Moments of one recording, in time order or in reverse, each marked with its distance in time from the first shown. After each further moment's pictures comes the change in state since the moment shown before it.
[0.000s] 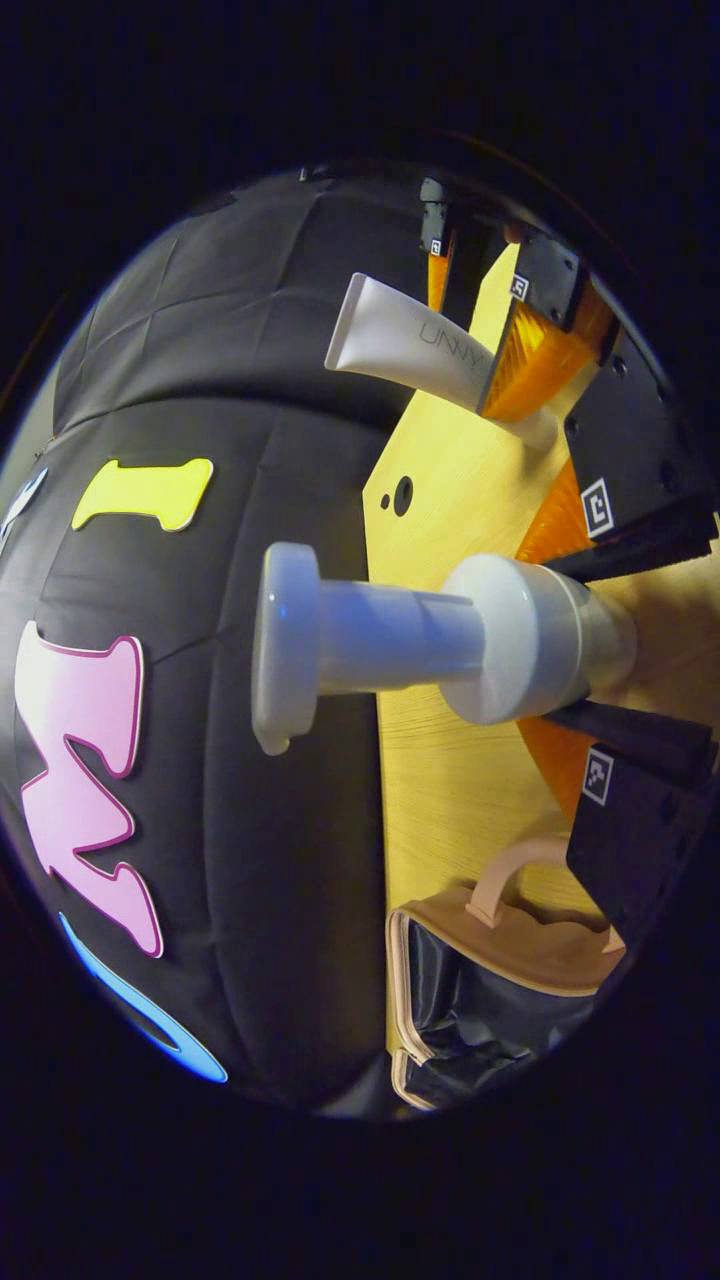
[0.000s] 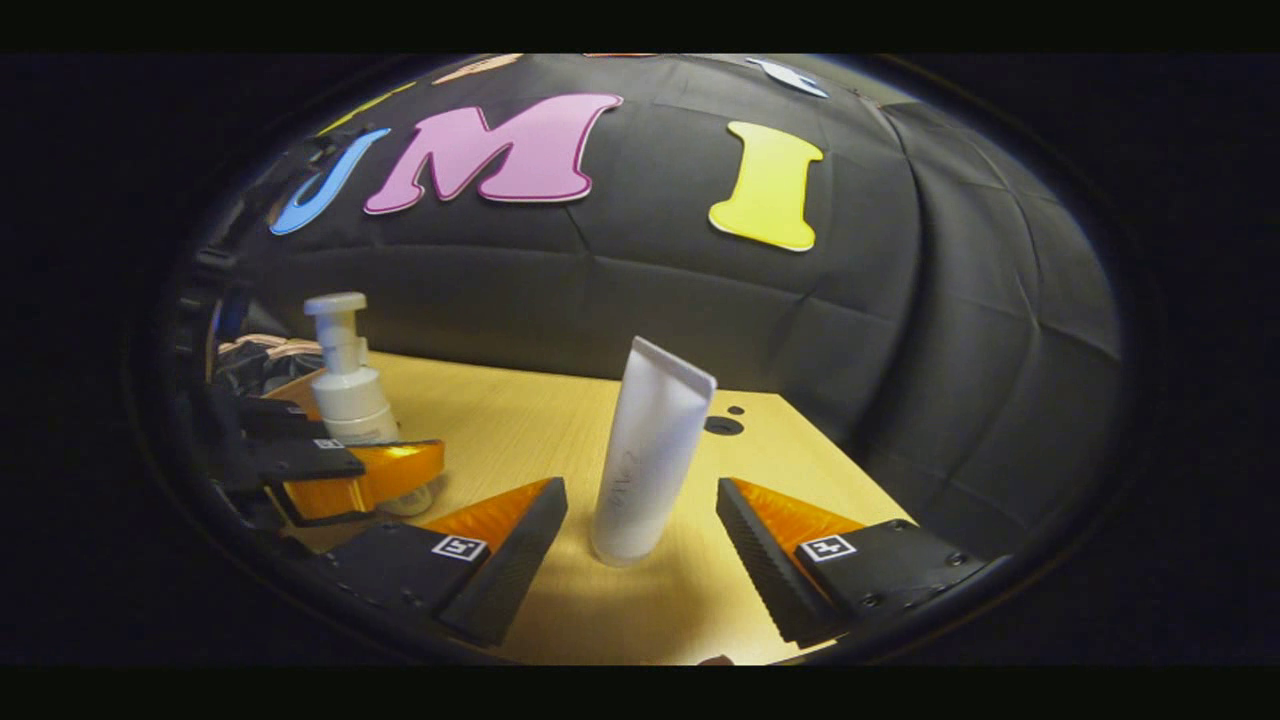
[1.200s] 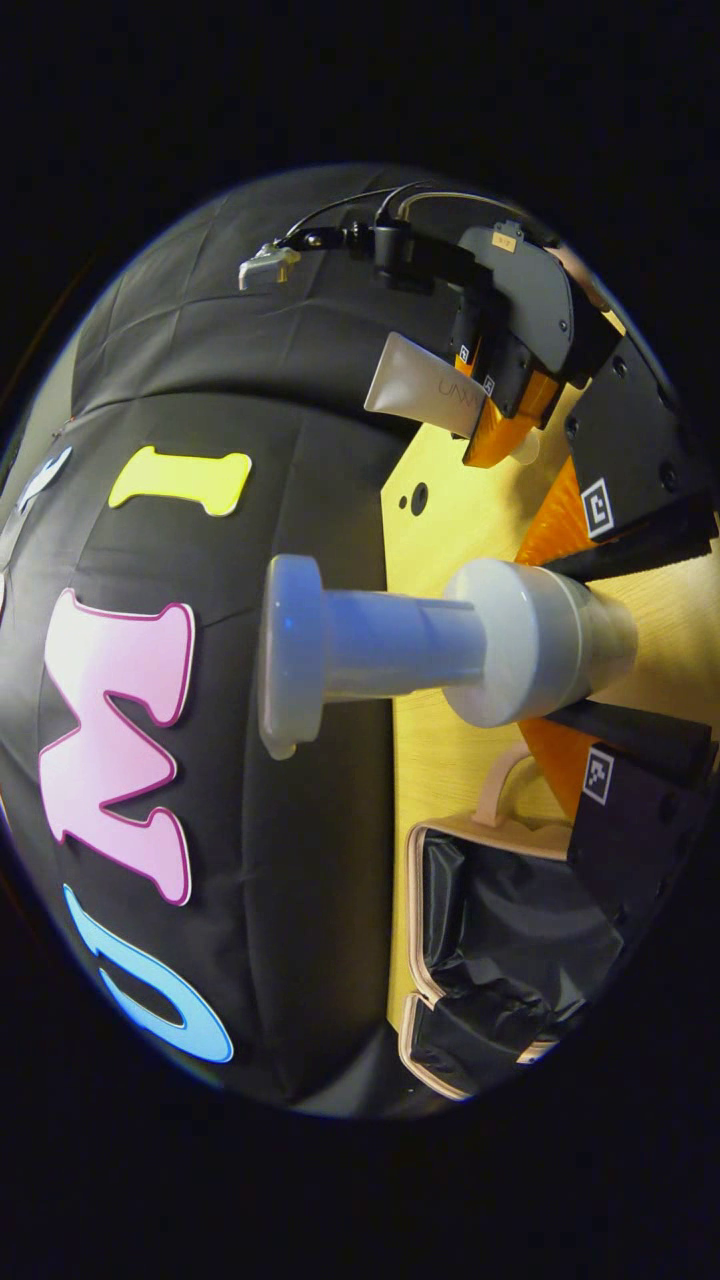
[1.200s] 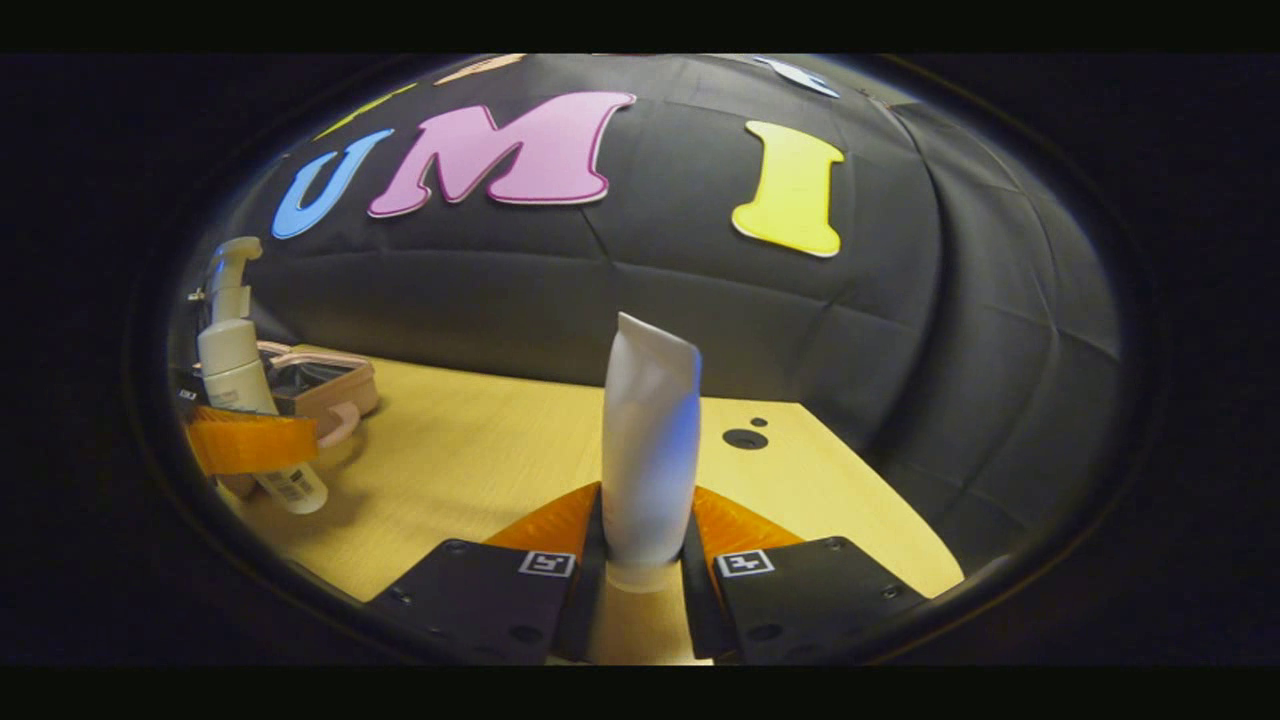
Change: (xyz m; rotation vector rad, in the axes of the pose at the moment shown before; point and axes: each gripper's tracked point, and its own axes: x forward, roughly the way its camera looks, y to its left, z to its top) left arm -0.090 0.034 0.041 -0.068 -0.014 -0.004; right arm 0.002 0.021 0.035 -0.030 -0.037 0.070
